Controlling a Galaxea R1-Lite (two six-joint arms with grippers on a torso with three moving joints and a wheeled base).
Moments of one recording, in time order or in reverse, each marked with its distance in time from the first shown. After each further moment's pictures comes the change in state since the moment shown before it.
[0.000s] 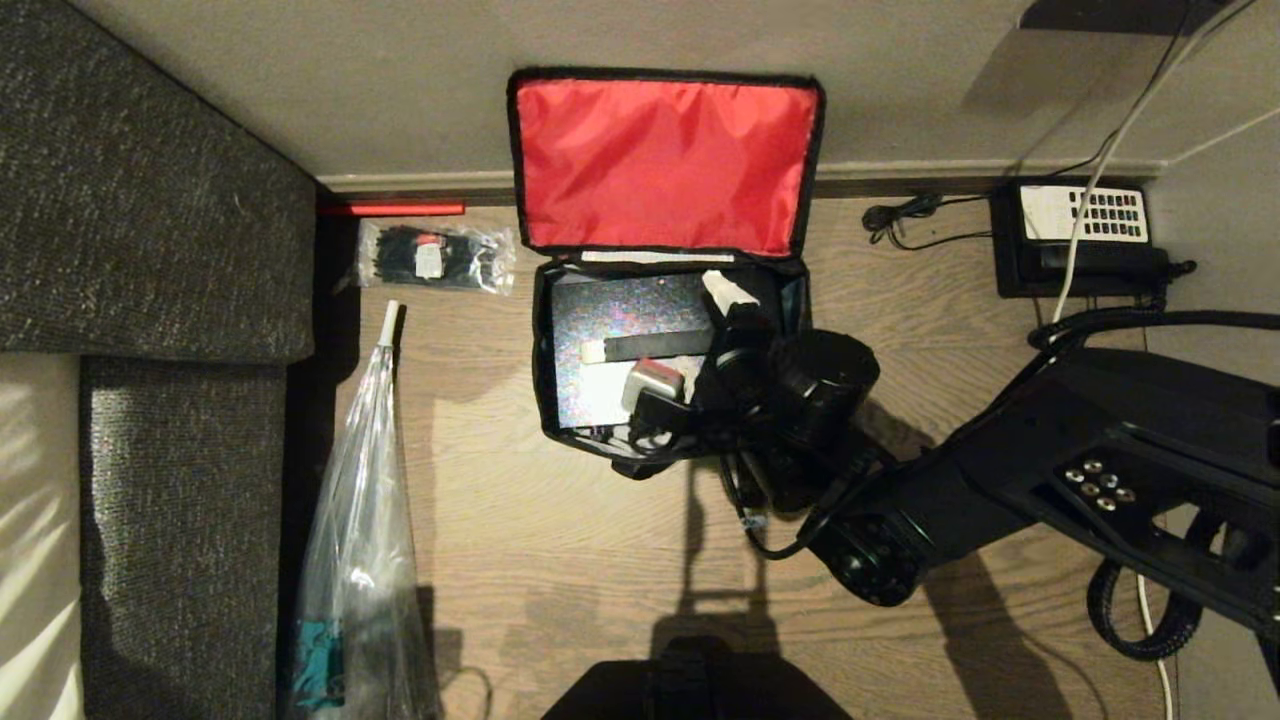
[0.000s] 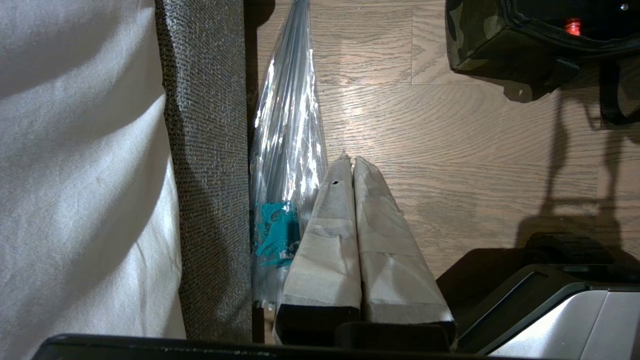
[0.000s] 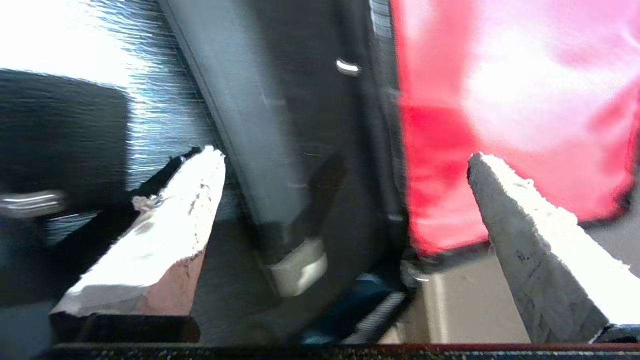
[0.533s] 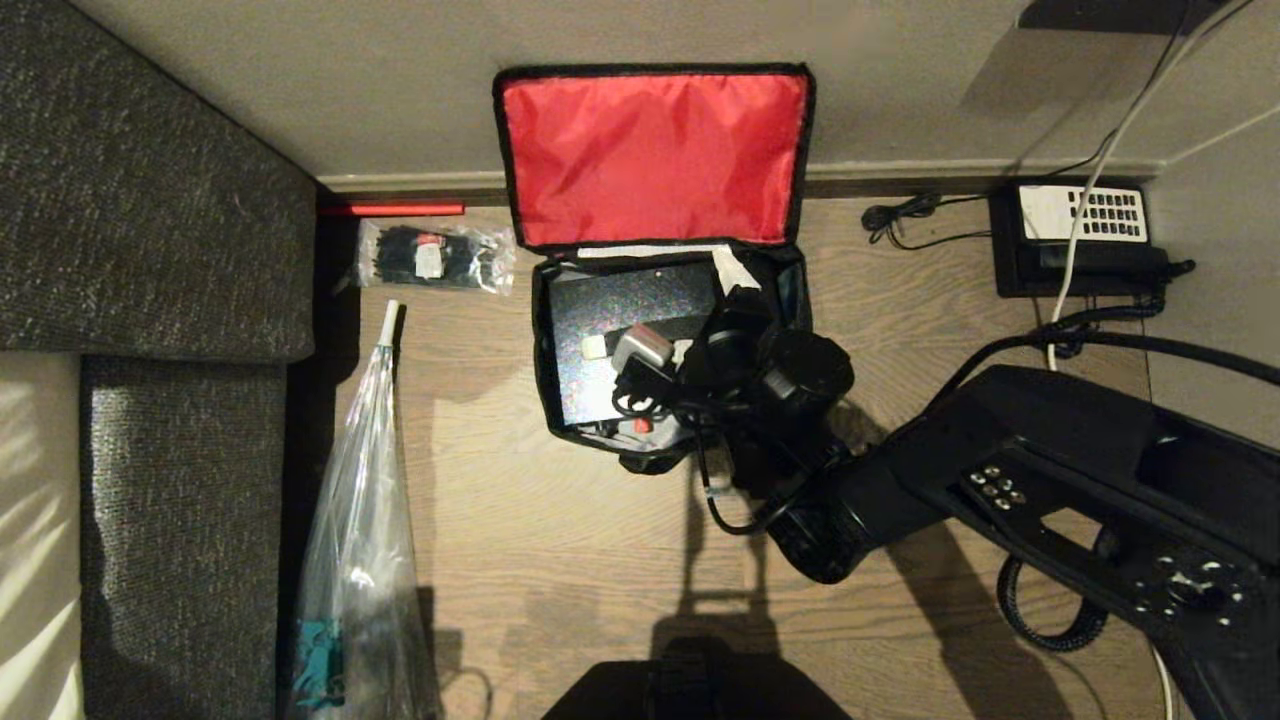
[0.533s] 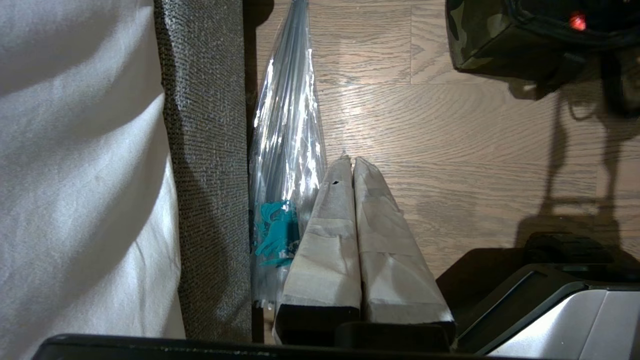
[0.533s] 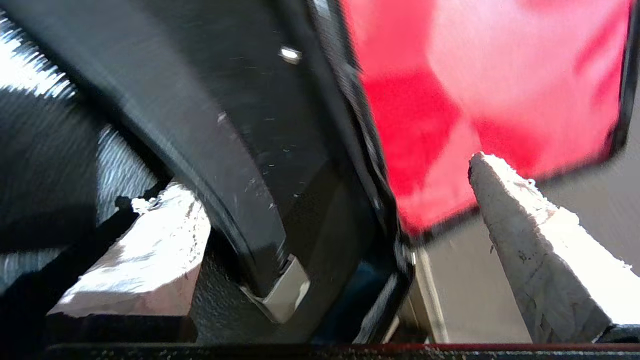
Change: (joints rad) left arm 0.000 0.000 0.000 0.000 0.000 0.000; right arm -0.004 0.141 -0.202 -0.142 -0.109 0.012
